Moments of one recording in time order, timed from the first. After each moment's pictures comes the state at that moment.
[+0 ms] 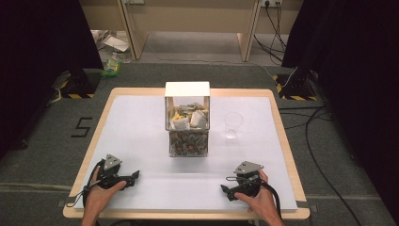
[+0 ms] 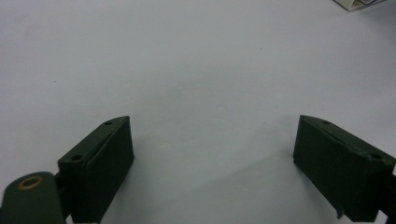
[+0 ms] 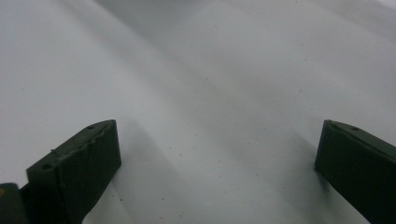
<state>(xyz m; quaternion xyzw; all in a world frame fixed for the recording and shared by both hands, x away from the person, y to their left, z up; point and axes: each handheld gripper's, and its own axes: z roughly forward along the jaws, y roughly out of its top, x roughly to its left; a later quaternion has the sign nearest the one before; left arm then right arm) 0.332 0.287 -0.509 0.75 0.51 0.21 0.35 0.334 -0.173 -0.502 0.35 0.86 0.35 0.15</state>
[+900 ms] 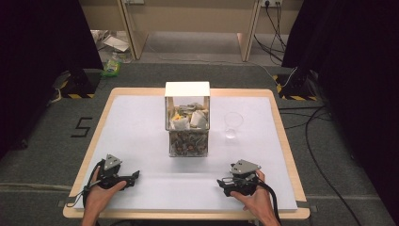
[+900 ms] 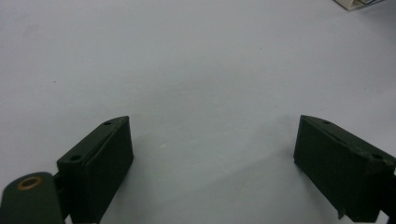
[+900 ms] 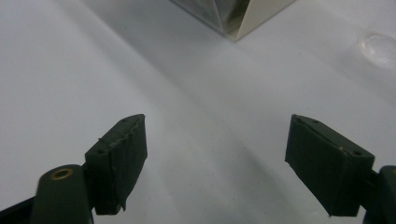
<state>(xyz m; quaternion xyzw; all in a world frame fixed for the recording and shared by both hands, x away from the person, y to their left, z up) 0.332 0.288 -0.509 0.76 0.51 0.21 0.35 0.330 -0.158 -0.480 0.31 0.86 0.37 0.18</state>
